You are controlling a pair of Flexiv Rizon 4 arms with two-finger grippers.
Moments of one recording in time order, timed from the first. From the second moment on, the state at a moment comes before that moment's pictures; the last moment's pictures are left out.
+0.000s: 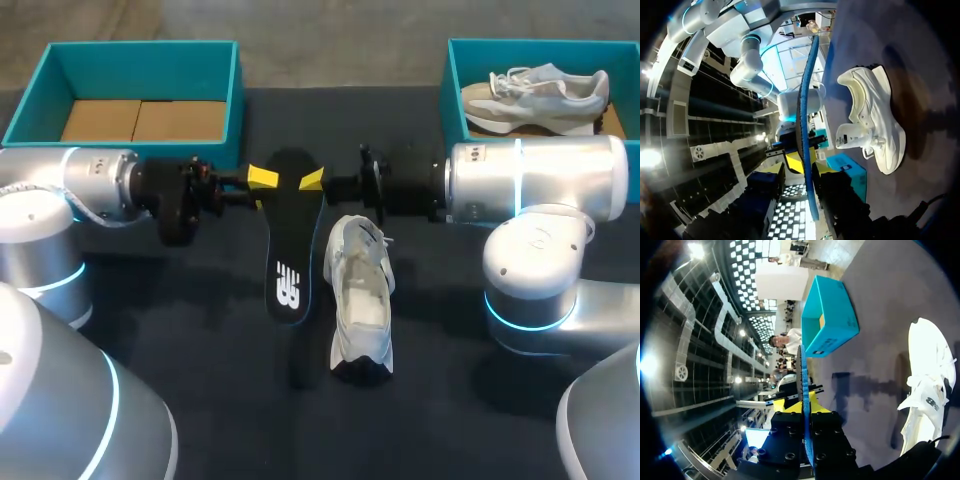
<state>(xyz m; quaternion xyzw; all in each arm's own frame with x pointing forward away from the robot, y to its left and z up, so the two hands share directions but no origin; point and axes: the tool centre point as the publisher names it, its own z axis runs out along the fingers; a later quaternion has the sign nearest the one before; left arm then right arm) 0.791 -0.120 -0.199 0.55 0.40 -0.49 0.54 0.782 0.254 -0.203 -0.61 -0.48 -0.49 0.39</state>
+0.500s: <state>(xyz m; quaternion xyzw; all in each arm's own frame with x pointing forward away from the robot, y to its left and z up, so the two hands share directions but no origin) 0.798 -0.127 -0.202 0.56 0.40 -0.49 0.54 0.783 0.254 -0.202 -0.61 -0.48 -0.49 0.39</state>
